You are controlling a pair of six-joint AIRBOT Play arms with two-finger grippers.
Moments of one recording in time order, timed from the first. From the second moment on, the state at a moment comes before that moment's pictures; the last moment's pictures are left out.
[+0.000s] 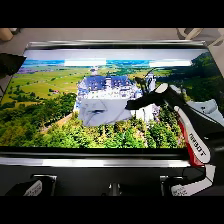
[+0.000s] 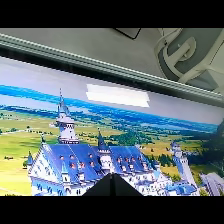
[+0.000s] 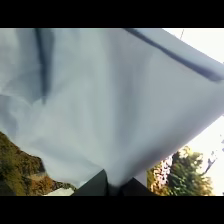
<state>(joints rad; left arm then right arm) 0.22 -0.98 1.28 0.72 -0.90 -1.21 0.14 -1.67 1.33 -0.73 1.09 0.97</state>
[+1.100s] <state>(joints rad) 0.21 -0.99 1.21 0.72 -0.89 -1.21 -1.00 -1.29 1.63 -1.10 1.74 1.05</state>
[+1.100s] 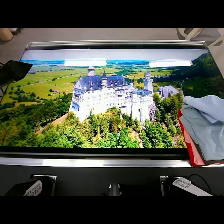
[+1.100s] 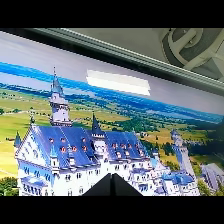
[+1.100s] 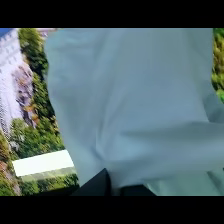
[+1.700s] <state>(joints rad) 0.19 -0.98 1.24 0.71 -0.87 -1.21 -1.02 -1.15 1.22 -1.45 1.62 0.98</state>
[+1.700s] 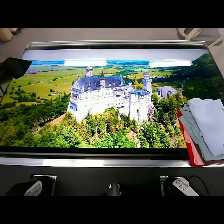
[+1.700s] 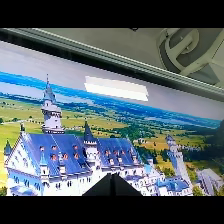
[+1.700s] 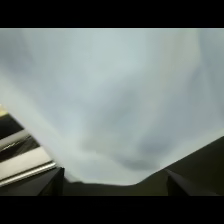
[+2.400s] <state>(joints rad) -0.14 -1.40 1.57 1.60 -1.33 -1.61 -0.30 -1.32 1.62 -1.19 1.45 0.95</state>
